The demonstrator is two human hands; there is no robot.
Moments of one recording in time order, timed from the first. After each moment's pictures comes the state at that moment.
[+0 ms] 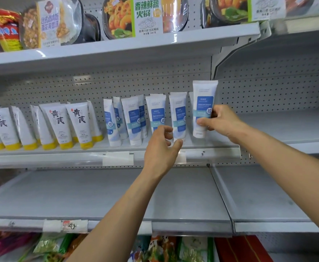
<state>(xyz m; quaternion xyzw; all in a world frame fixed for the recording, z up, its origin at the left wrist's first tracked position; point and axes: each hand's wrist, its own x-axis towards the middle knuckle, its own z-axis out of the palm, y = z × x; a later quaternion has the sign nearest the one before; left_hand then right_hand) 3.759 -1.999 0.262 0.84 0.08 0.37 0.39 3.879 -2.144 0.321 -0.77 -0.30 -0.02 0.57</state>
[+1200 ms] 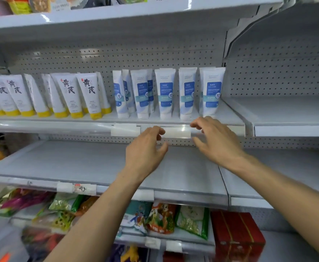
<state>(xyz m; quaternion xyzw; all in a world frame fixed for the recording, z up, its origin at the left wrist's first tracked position) 3.687 -1.980 0.220 0.92 0.15 0.32 0.16 3.790 -2.147 0.244 -0.87 -0.40 -0.21 0.21</state>
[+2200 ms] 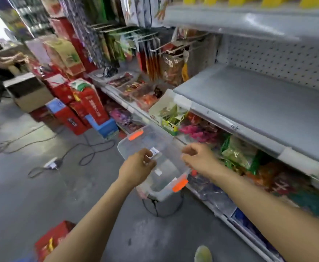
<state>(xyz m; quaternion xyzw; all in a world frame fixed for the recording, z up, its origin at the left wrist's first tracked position) 3.231 -1.438 -0.008 0.76 0.59 0.07 0.27 3.427 -1.502 0.003 -0.71 -0.46 0.41 0.34</state>
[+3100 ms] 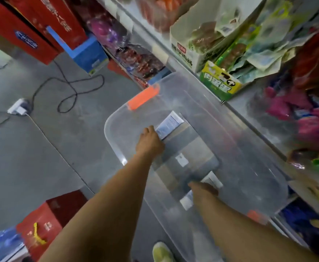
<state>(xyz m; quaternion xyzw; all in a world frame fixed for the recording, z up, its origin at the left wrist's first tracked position) 3.238 -1.152 -0.357 0.66 0.65 -0.14 0.35 3.343 -1.309 -0.381 -0.82 0.15 0.54 0.12</state>
